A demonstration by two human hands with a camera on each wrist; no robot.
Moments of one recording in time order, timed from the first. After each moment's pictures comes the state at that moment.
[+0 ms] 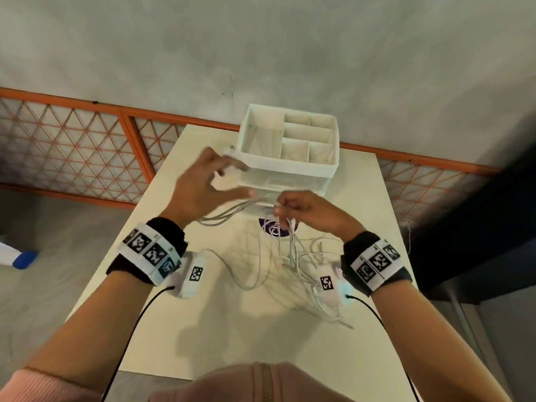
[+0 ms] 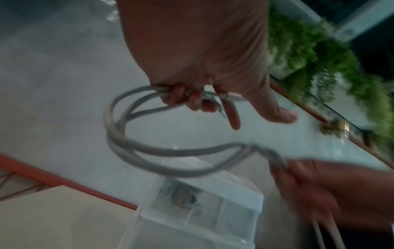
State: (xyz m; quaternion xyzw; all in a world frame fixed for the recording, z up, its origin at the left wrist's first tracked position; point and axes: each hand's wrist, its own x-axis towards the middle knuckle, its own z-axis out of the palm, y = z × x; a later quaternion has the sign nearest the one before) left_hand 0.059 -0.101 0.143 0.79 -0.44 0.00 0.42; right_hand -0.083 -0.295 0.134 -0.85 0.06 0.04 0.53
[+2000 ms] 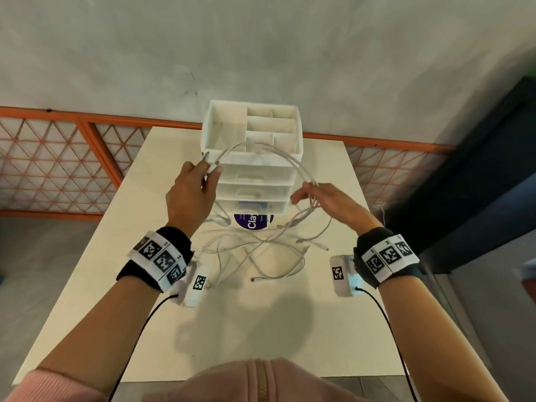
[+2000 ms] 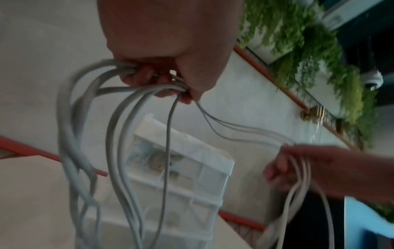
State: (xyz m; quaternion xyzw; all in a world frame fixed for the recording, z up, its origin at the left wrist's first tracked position) left_hand 0.028 -0.142 0.116 0.87 -0.32 0.08 0.37; right_hand -0.150 -0.345 0.136 -0.86 0.22 -0.03 0.45
